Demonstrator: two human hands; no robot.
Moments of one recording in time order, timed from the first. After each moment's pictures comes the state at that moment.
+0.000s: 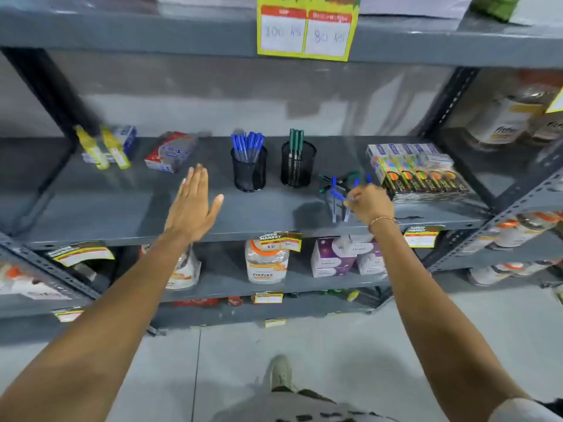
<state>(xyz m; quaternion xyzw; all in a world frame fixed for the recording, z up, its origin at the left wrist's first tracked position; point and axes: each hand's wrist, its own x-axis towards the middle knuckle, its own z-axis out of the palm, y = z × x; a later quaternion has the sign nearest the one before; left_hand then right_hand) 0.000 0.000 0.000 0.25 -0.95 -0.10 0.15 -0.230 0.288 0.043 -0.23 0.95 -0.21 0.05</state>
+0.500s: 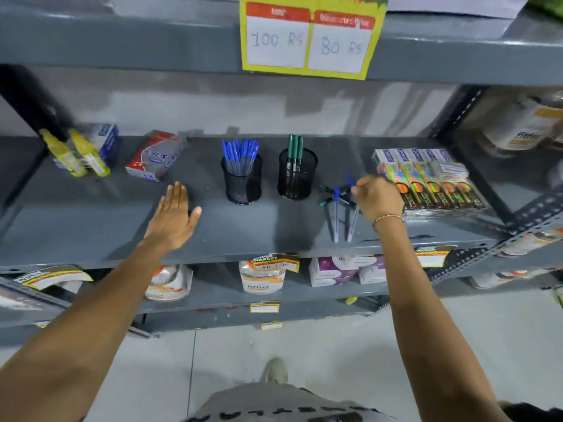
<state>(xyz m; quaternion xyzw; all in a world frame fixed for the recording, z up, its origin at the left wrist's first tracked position) -0.030 -0.066 -0.043 0.32 -0.94 -0.12 -0.01 -0.269 0.257 0.067 -0.19 0.96 -0.21 0.03</state>
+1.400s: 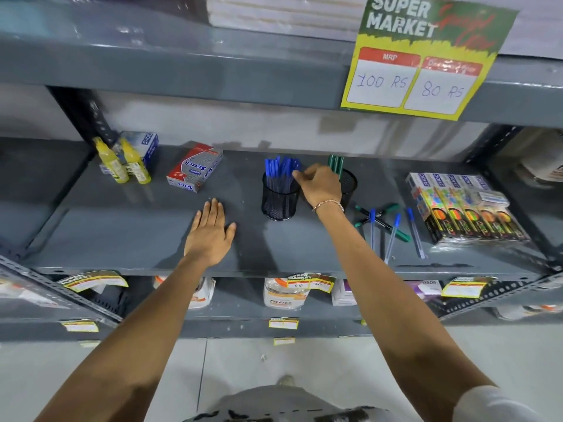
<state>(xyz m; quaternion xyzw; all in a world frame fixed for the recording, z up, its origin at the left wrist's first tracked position) -0.026 -0.069 -0.056 0.33 -0.94 -0.09 0.01 -0.214 0.081 0.070 -0.23 0.89 -0.39 0.08</state>
